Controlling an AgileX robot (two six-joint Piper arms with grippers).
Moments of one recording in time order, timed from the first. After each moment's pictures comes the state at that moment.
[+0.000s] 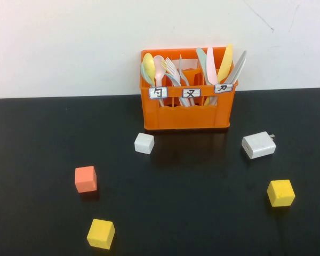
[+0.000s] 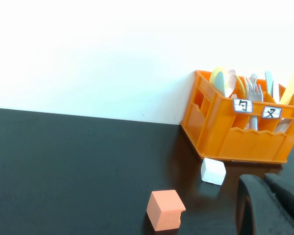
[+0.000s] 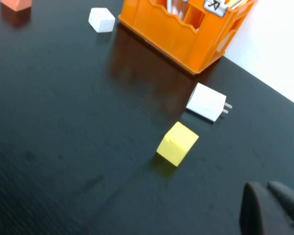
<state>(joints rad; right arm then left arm) 0.75 0.11 -0.40 -0.33 0.82 -0.05 -0.54 -0.01 -0.23 0.70 0.48 -0.94</state>
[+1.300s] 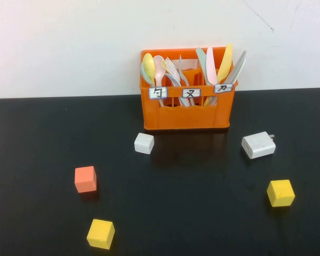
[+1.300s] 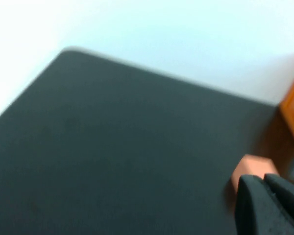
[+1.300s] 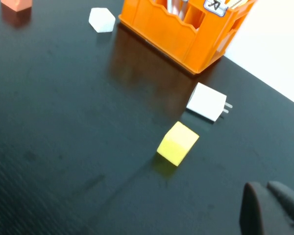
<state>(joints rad) 0.75 0.11 -0.40 -0.33 0.82 -0.05 0.05 -0.01 -0.13 0.01 0.40 -0.34</state>
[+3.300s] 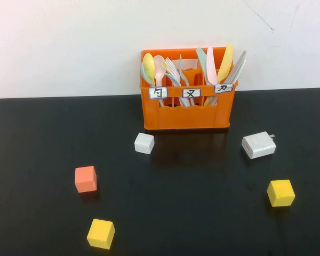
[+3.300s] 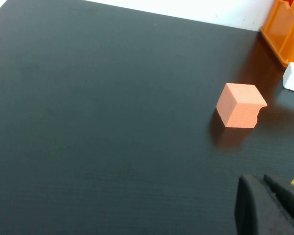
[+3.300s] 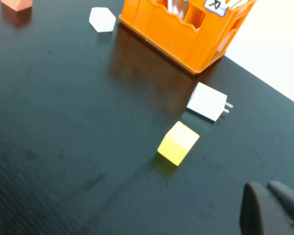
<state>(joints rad) 0.75 0.11 -0.40 -0.33 0.82 -0.05 -0.02 -0.01 0.01 -0.15 0.37 -0.10</state>
